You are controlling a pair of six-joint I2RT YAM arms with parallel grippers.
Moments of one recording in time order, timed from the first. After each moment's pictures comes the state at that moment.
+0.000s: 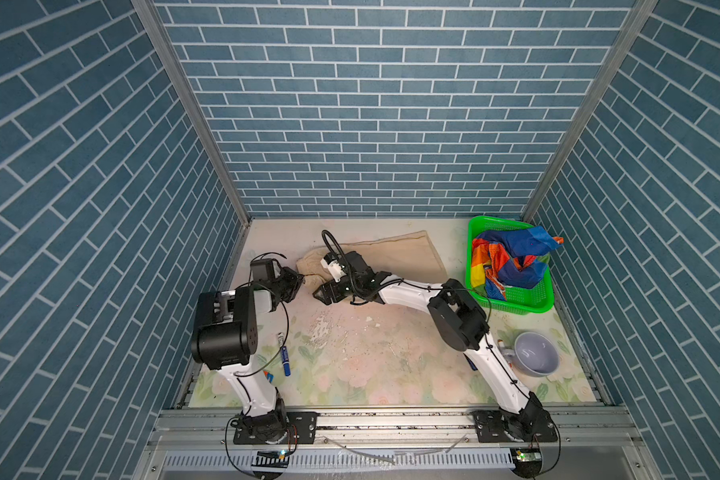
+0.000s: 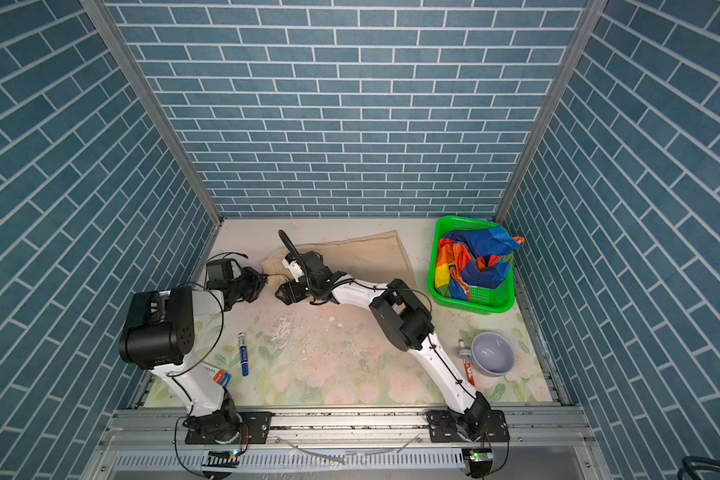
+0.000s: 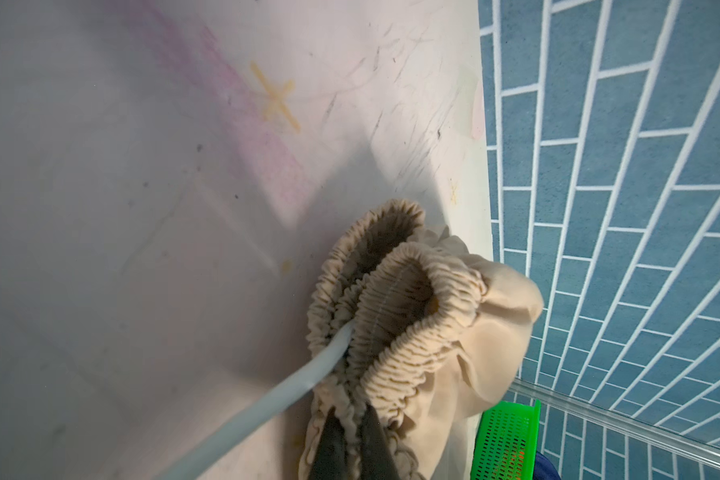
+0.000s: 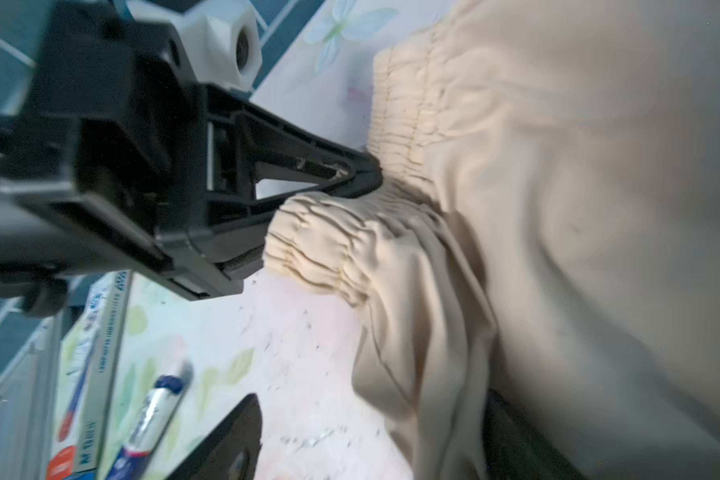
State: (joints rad) left arm 0.16 1.75 0.79 0.24 0.50 -1.00; right arm 0.92 2.33 1.74 -0.04 -0.36 0.36
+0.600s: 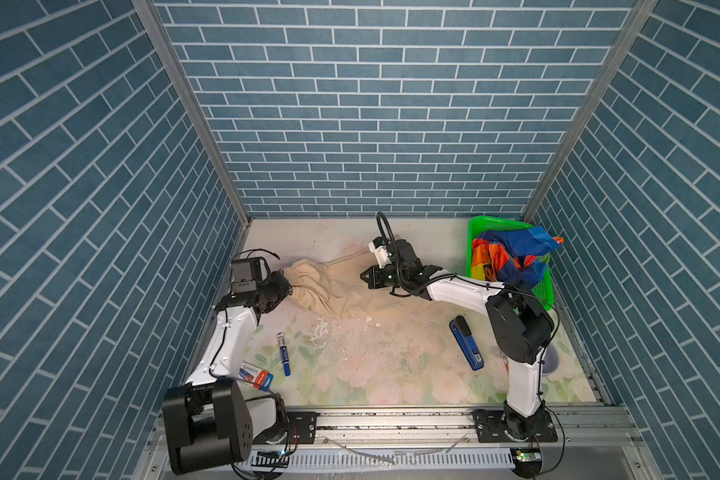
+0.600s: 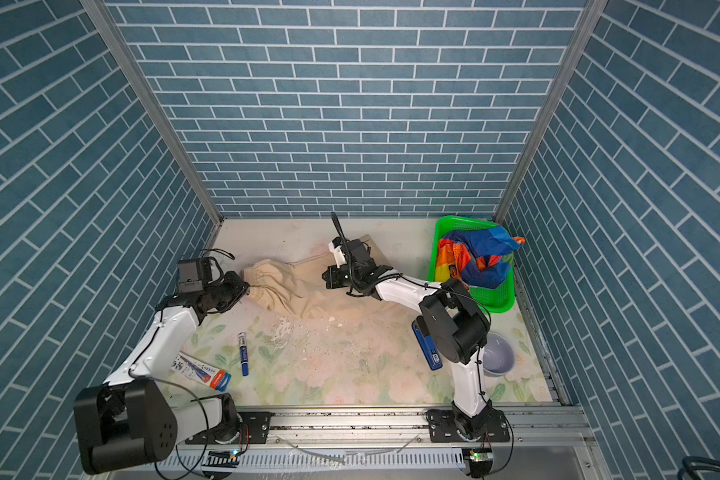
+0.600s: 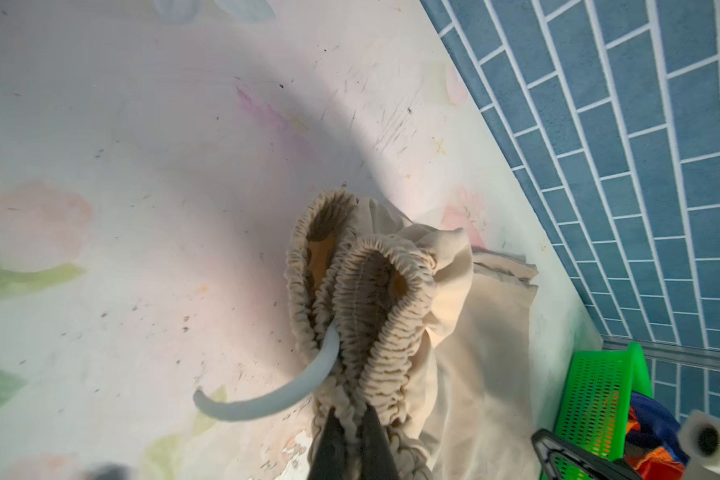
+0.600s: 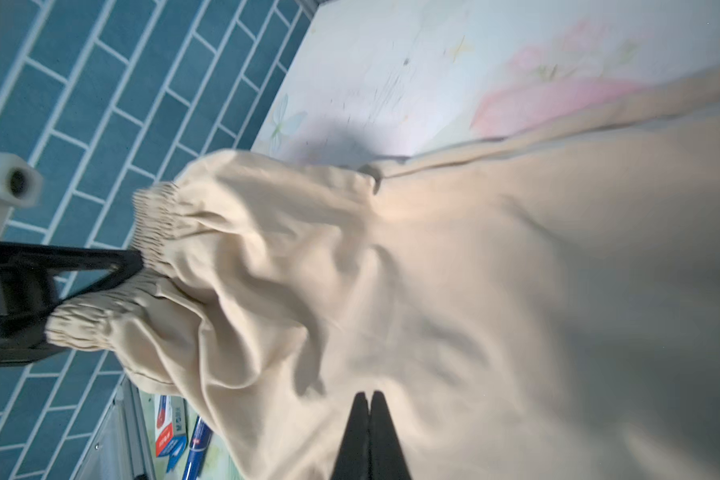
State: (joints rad) left arm 0.16 1.18 0.82 -0.46 0.29 -0.67; right arm 0.81 2.00 1.36 0.01 -0.35 0.53
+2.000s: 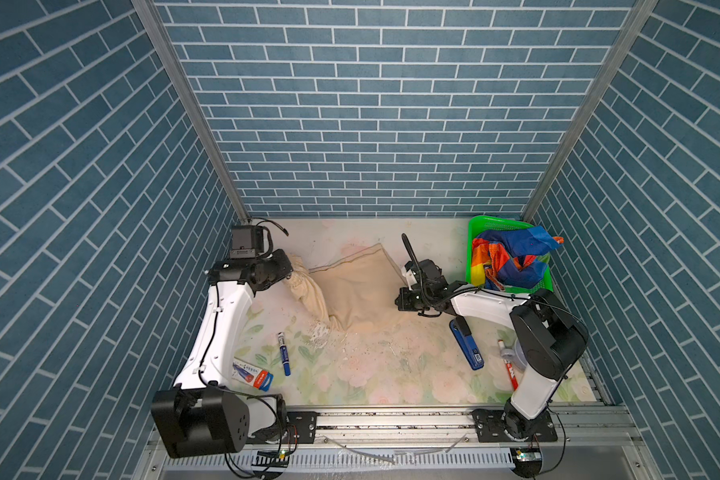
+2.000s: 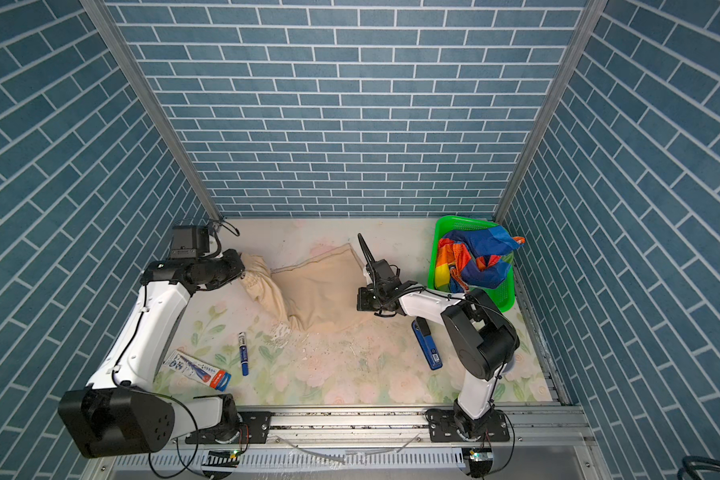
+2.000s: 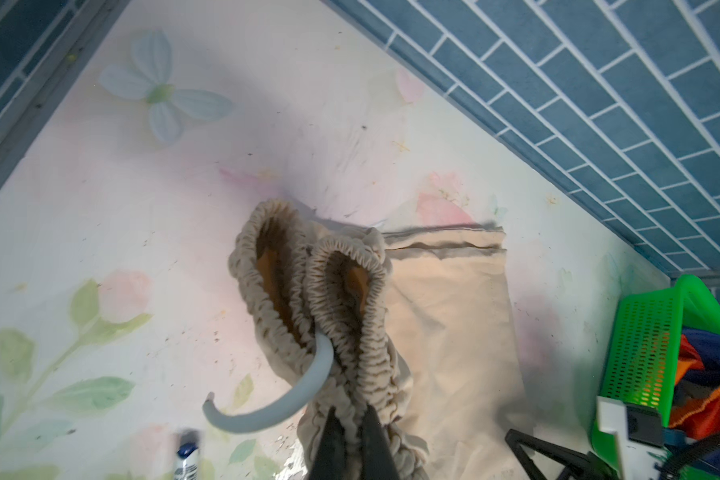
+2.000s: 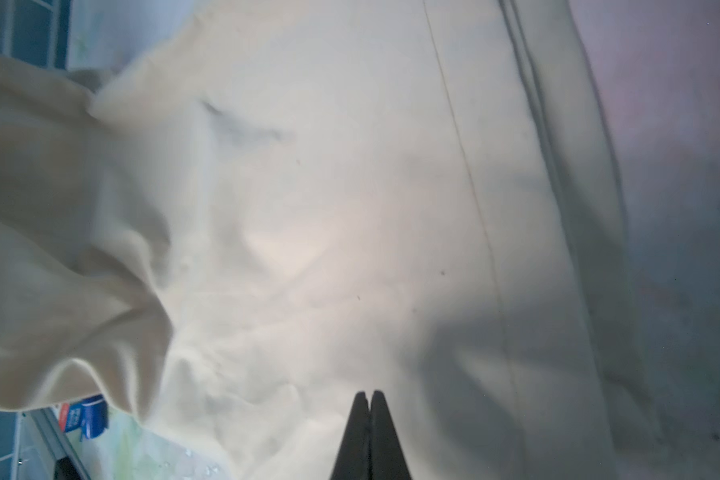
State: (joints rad) left arm 0.01 1.30 1.27 -0.82 0.17 -0.48; right arm 0.69 1.77 1.00 -0.16 -0.25 0.55
